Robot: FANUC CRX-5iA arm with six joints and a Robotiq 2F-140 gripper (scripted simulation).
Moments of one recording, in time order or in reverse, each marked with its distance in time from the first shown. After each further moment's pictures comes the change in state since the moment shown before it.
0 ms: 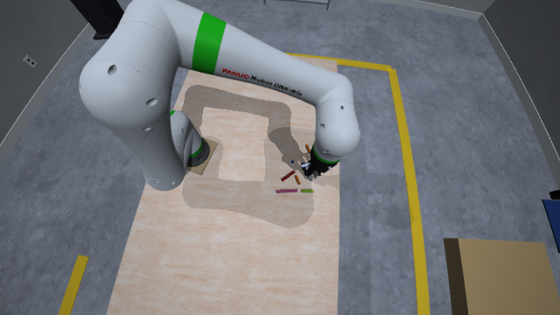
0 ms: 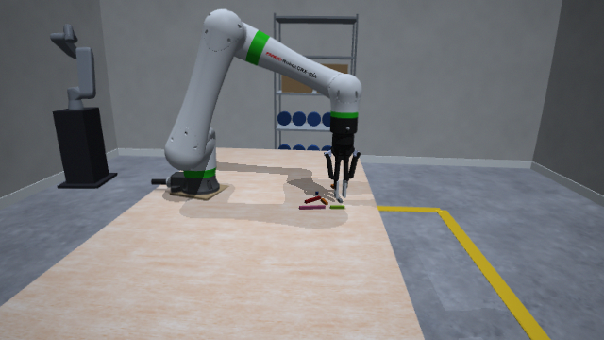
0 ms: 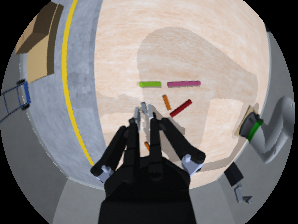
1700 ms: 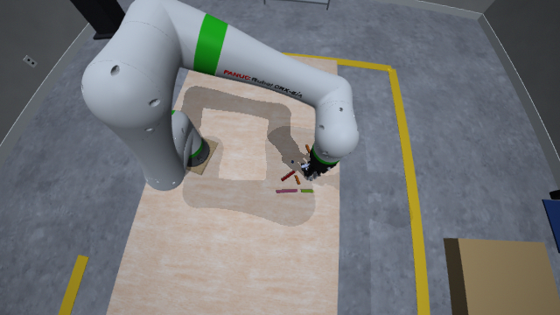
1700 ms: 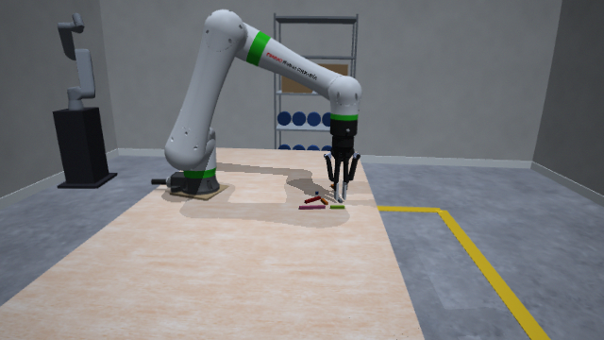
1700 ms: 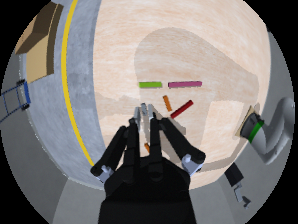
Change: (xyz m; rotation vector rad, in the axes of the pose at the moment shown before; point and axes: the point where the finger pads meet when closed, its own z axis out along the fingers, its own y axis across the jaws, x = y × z) arm 0.000 0.000 0.007 0.000 0.000 0.000
